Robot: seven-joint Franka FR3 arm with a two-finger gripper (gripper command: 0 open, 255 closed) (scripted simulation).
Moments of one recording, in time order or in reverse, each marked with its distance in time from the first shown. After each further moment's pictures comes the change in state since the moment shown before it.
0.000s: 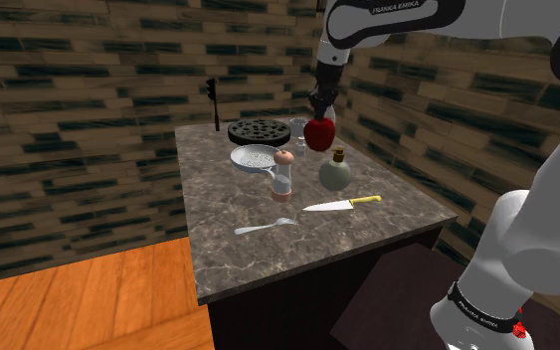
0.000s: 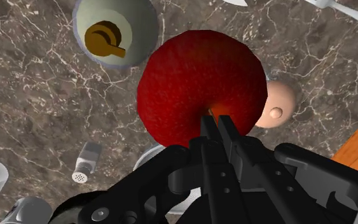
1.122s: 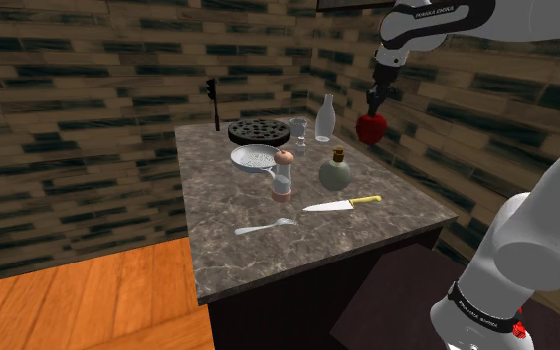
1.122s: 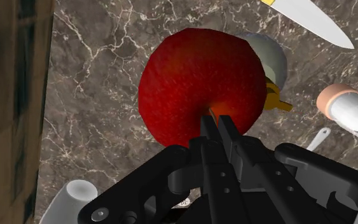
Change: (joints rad) arm -0.166 -0.077 -0.230 -0.075 -0.007 0.010 -0.392
